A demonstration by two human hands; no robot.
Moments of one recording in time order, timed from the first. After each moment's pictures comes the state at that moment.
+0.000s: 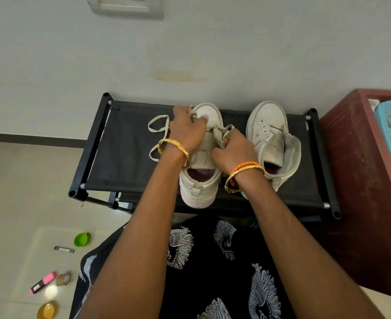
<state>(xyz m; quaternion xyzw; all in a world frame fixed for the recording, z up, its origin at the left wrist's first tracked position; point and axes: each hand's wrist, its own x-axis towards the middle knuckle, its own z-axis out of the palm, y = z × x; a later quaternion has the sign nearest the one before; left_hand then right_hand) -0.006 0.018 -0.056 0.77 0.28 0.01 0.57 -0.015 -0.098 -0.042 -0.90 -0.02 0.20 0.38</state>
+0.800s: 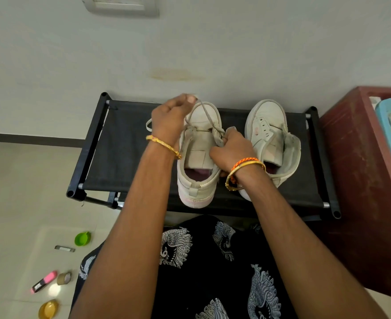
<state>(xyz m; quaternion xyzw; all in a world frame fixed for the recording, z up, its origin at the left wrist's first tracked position) -0.004 0.026 -0.044 0.58 0.30 0.11 0.75 -0.010 -0.101 -0.037 -0.90 -0.02 0.25 0.36</state>
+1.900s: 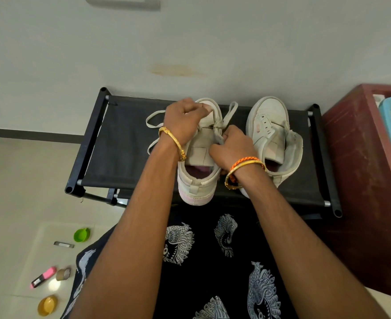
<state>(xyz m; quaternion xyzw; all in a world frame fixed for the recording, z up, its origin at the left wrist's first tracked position) -0.001 0.018 -0.054 0.72 0.25 0.06 0.65 -0.011 -0.100 -0.044 -0.90 -0.02 0.22 0.37</state>
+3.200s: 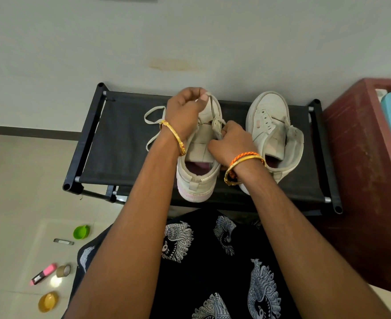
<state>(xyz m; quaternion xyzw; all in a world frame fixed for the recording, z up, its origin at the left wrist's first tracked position) 0.001 0.013 -0.049 0.66 0.22 0.07 0.72 -0.010 -0.100 -0.044 -0.90 -0.03 0.23 0.36</state>
